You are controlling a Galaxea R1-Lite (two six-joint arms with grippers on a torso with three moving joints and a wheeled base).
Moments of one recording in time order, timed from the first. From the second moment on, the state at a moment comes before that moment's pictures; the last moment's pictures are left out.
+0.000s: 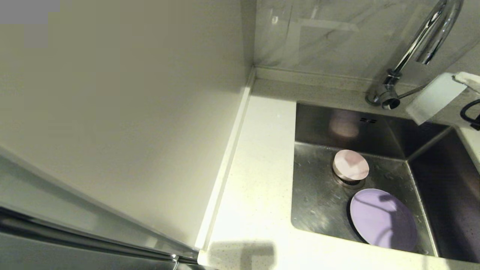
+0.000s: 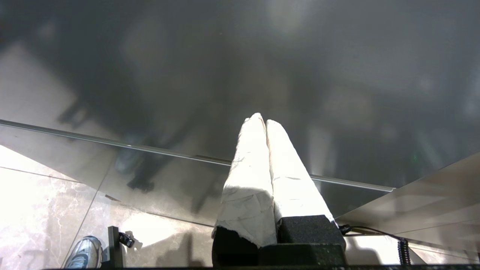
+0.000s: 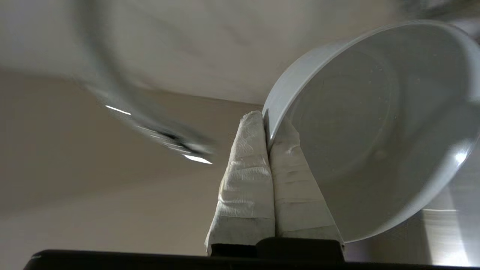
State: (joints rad) left arm 0.00 0.00 0.00 0.00 0.00 0.00; right arm -0.41 1.54 -0.82 -1.09 0.66 1.51
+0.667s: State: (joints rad) left arm 0.00 0.00 0.00 0.00 0.00 0.00; right arm -0.46 1.59 -0.81 -1.24 0.62 1.89
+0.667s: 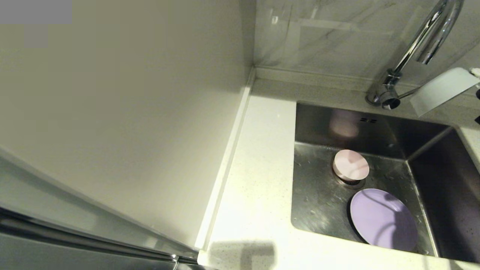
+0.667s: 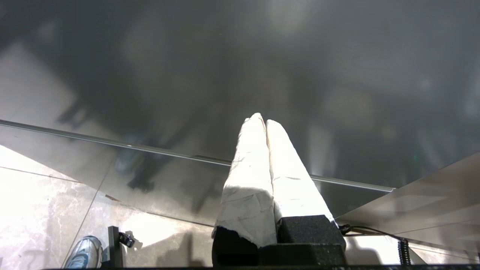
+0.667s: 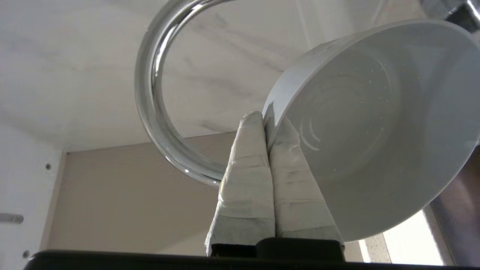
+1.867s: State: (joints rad) left arm 0.00 0.00 0.00 0.00 0.00 0.00; right arm -0.89 1.64 -0.95 -0.94 1.21 1.16
